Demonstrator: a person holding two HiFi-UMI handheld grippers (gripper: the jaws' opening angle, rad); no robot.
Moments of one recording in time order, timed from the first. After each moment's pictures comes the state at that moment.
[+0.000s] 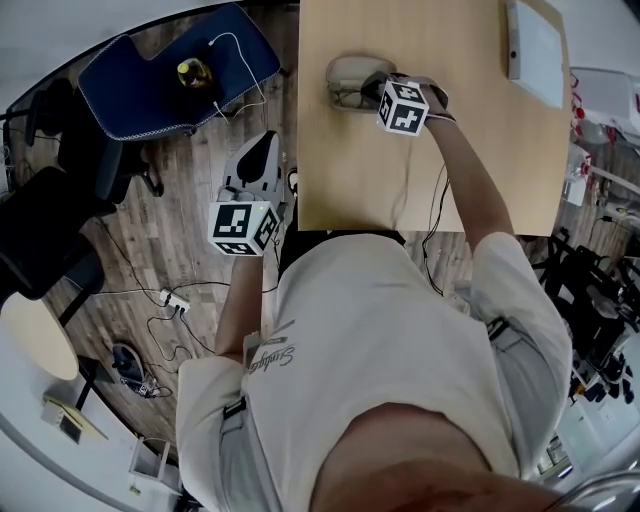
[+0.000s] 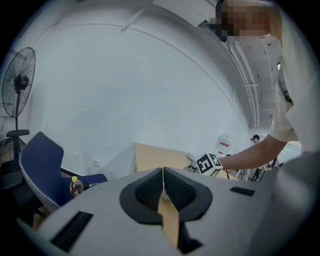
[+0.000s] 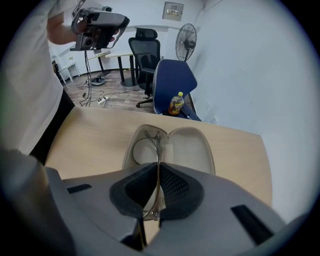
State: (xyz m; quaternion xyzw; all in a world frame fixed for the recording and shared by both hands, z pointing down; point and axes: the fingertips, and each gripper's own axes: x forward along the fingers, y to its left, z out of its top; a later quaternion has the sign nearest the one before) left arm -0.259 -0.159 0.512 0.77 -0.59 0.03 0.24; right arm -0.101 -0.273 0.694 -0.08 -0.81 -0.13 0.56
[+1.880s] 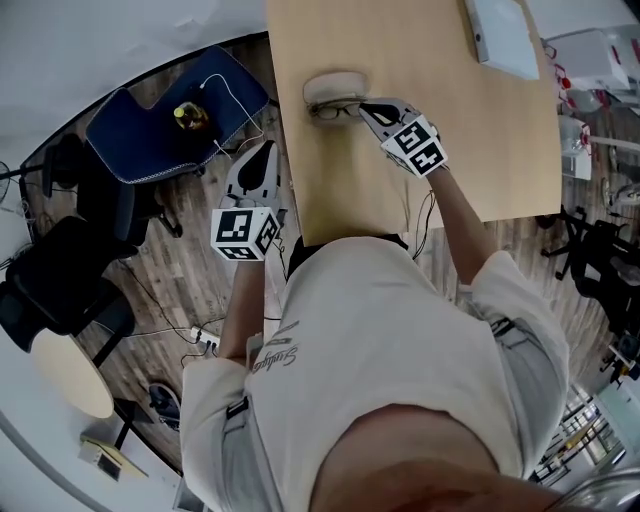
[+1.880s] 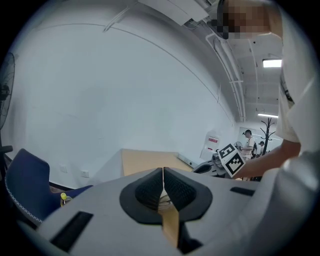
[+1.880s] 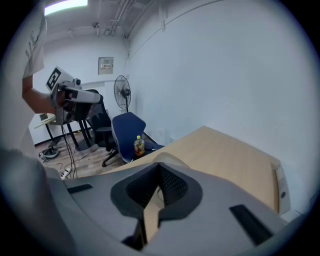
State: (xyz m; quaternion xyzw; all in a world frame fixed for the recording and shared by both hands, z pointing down) left arm -0.222 -0.179 0.478 0.81 -0.55 0.05 0.19; right arm -0.061 -0.261 0.578 0.23 -0.92 0.06 0.32
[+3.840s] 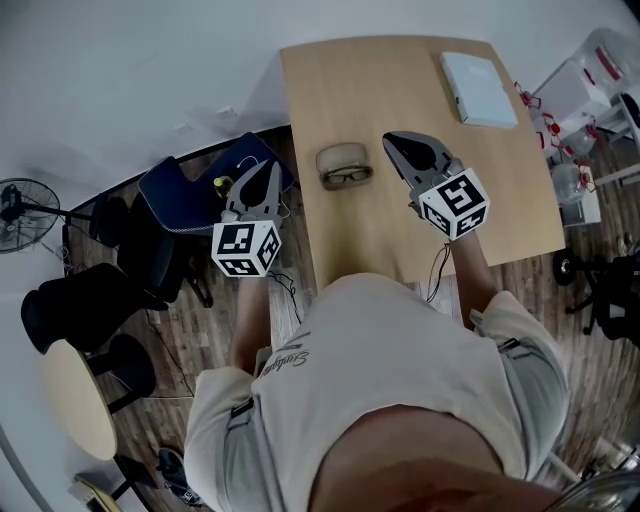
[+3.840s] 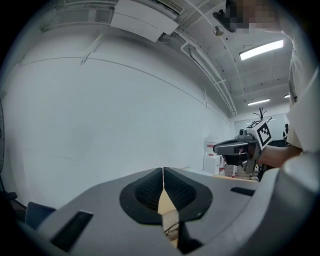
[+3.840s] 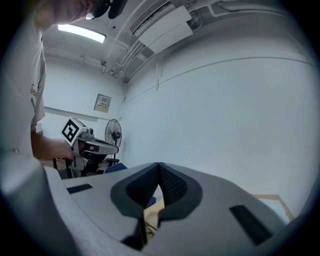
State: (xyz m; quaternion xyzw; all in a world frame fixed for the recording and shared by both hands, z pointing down) left arm -0.208 -0.178 0.330 0.83 -0.55 0.05 0.05; right arm -0.017 -0.208 0.310 0.33 -0.94 -0.04 0.08
